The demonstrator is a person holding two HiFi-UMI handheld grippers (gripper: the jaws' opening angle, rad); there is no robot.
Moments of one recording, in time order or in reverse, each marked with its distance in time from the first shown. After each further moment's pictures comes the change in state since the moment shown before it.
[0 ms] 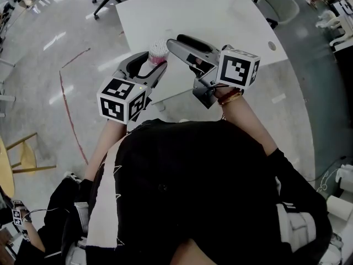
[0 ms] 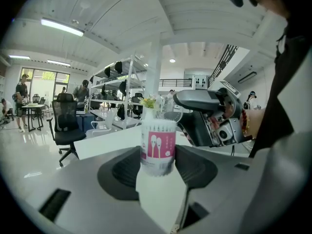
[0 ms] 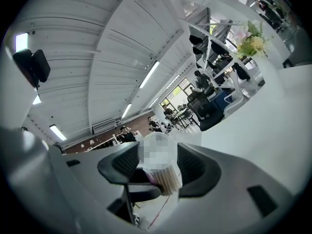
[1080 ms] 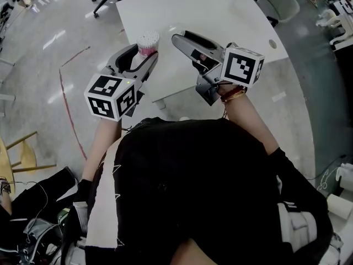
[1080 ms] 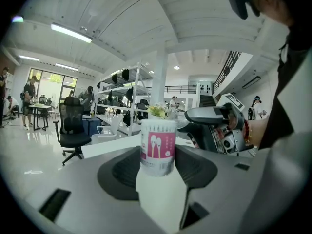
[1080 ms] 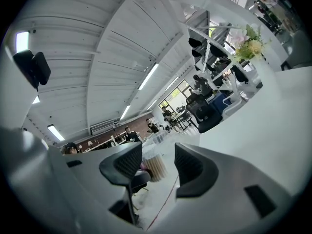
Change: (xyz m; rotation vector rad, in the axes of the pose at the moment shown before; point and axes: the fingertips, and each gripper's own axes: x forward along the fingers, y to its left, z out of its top) left arm -0.022 0.026 0.018 -0.033 -0.086 0.052; right arm -0.002 -0.002 0.001 0.000 -0.024 -0.005
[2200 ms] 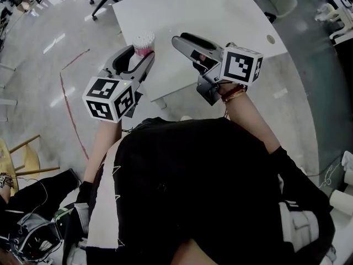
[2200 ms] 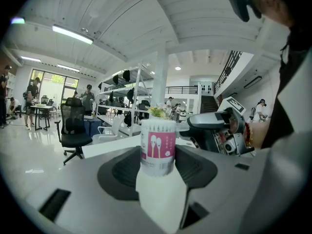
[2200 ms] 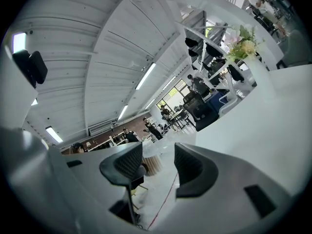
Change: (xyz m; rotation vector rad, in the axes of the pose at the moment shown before) left arm -0.002 0.008 0.003 -0.009 -0.011 0.015; right arm 0.000 -0.009 -0.008 0.056 0.003 -0.011
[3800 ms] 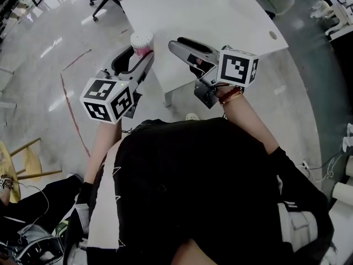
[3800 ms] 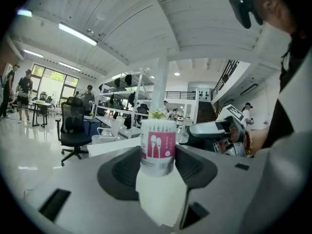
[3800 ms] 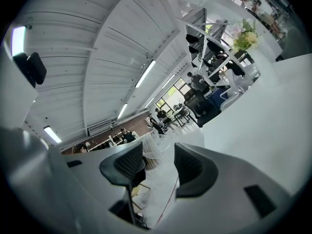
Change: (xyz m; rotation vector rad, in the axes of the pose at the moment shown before) left arm -0.041 0.003 0.009 -0.029 -0.047 -0.040; right arm 0.011 0.038 -0.029 0.000 0.012 -0.009
